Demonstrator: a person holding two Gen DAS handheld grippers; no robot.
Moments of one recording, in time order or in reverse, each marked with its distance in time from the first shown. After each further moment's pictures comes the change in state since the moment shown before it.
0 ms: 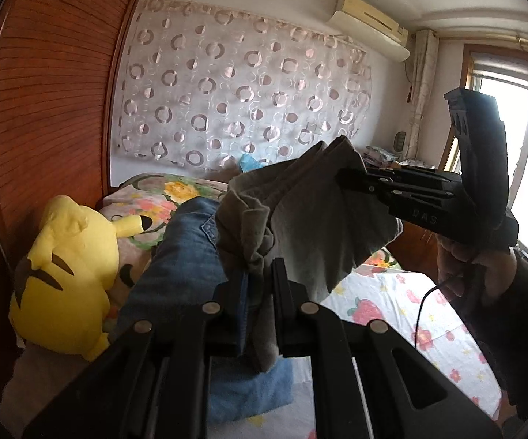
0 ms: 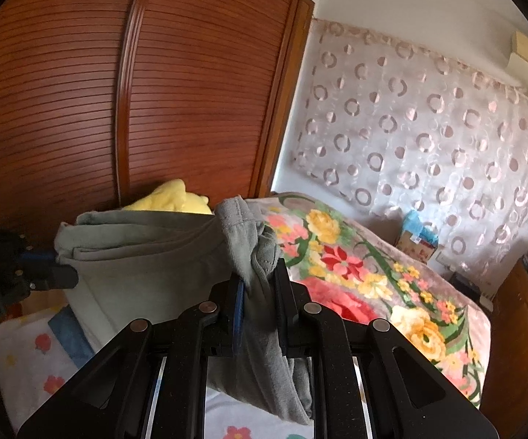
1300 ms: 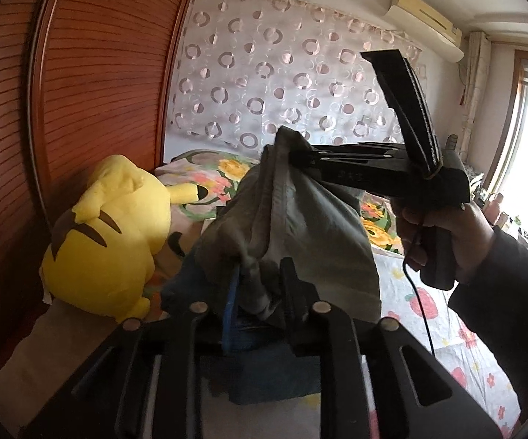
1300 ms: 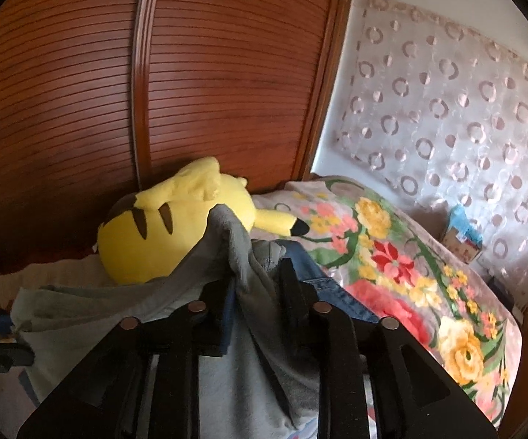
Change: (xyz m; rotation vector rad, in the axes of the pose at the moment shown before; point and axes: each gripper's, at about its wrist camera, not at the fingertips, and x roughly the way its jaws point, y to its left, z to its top) left arm 0.008 0.040 -0.033 -0.085 0.037 0.208; right arm 0.143 0.038 0.019 -0.032 0.090 0.143
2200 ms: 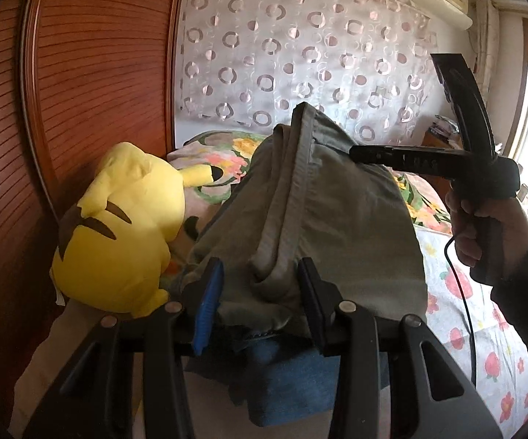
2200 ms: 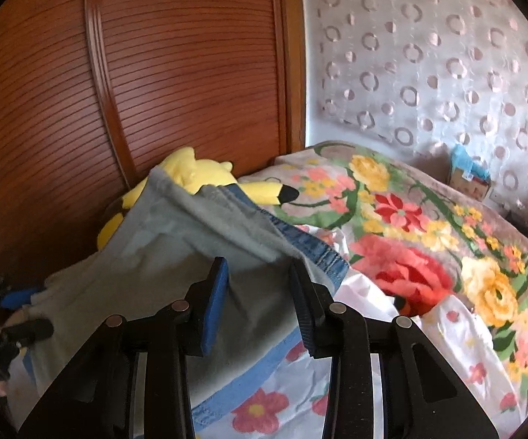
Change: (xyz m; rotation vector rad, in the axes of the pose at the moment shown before) left arm 0.043 0.007 -0.007 0.066 0.095 0.085; right arm -0.002 -0.060 -0.048 0.230 0.045 0.060
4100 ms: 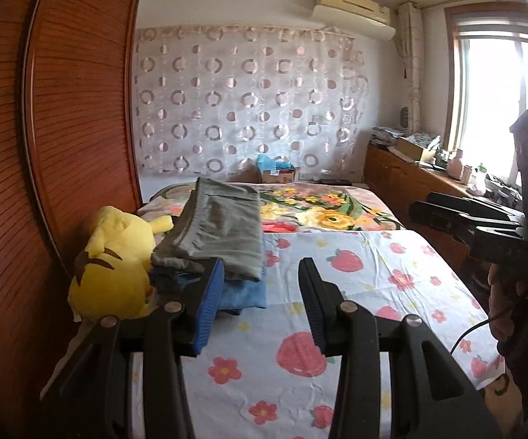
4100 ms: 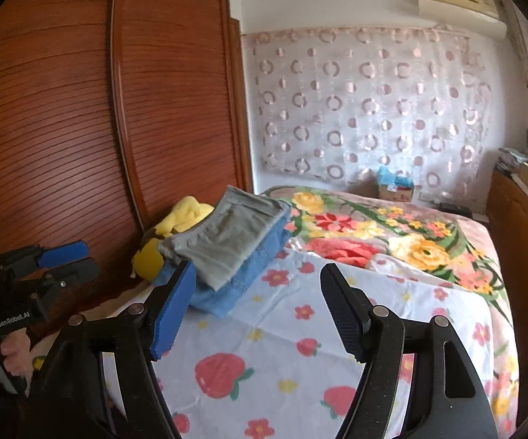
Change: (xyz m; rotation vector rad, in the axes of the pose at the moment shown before) left arm -0.207 -0.085 -0.038 0.183 -0.164 -0.130; right arm -0.315 0.128 -0.137 0.151 -0.256 -0.229
